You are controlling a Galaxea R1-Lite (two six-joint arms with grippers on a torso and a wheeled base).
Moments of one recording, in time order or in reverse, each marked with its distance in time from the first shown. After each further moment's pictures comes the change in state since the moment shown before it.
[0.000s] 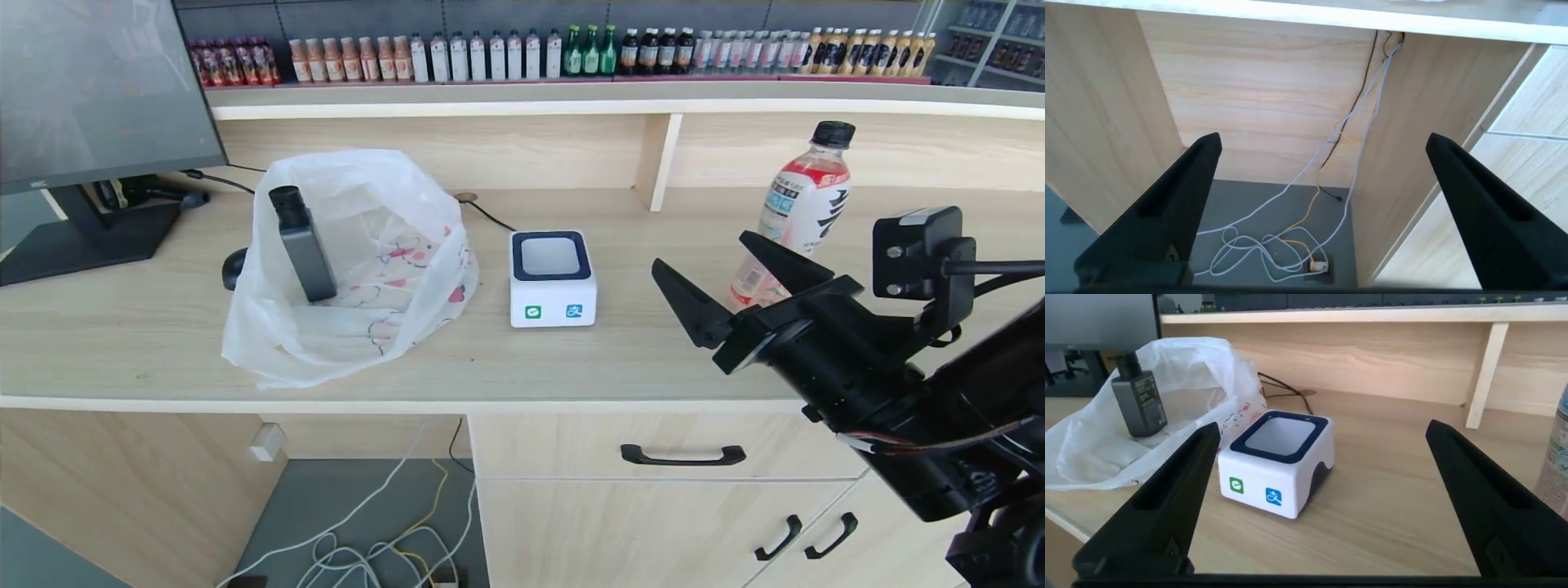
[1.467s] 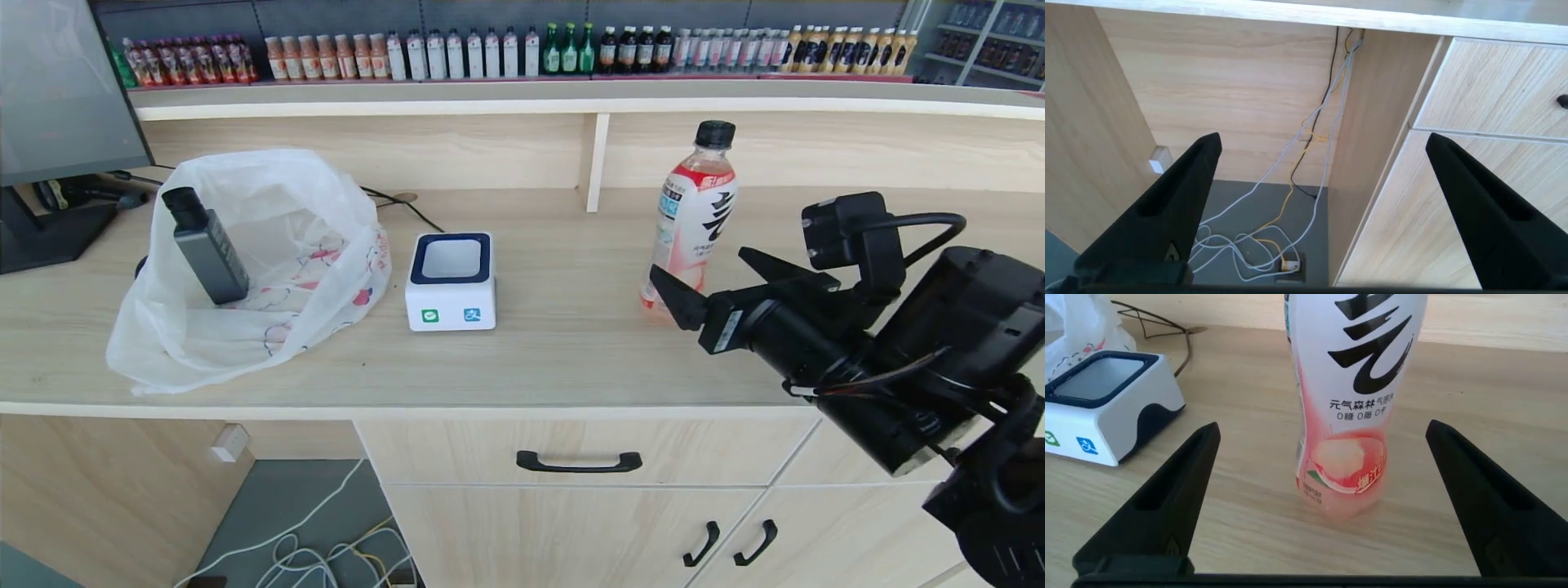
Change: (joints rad) left arm 0.000 0.000 0.000 0.000 0.000 0.003; right arm -0.056 0.002 -0.155 0.354 -0.130 0.013
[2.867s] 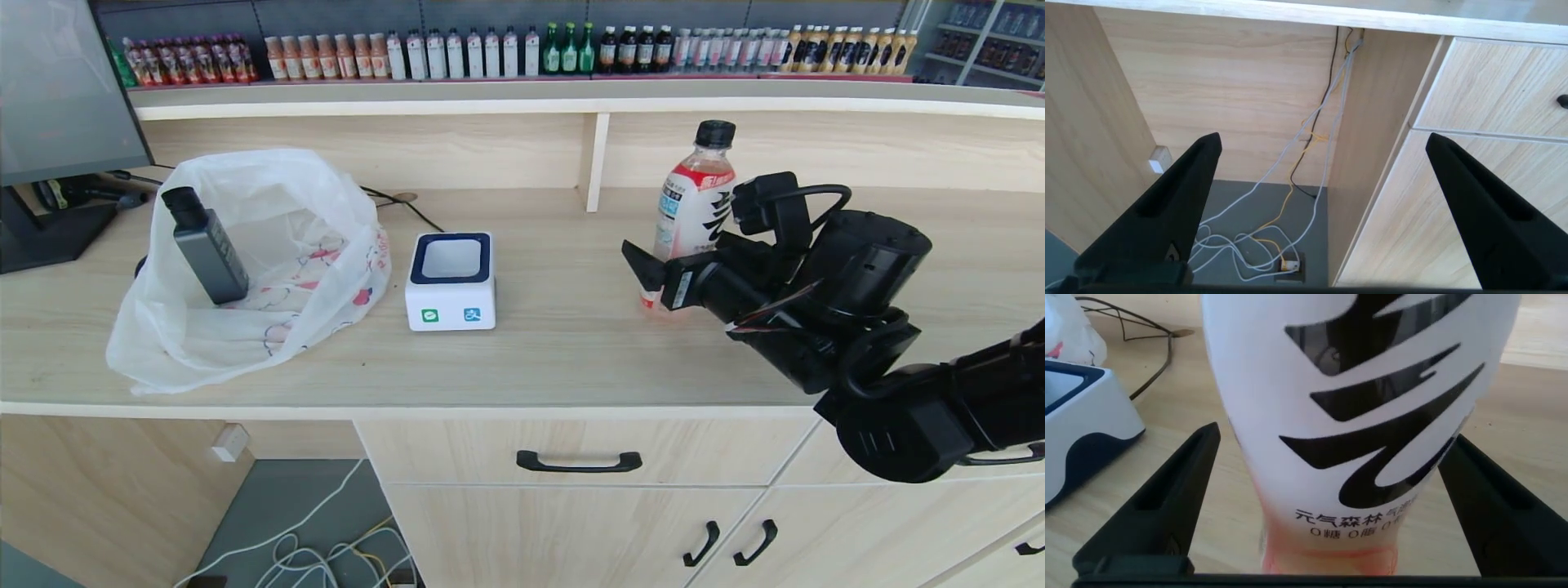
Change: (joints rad) left arm 0.000 0.000 0.000 0.000 0.000 0.000; right arm -0.099 0.209 -0.271 0.053 0.126 -0.002
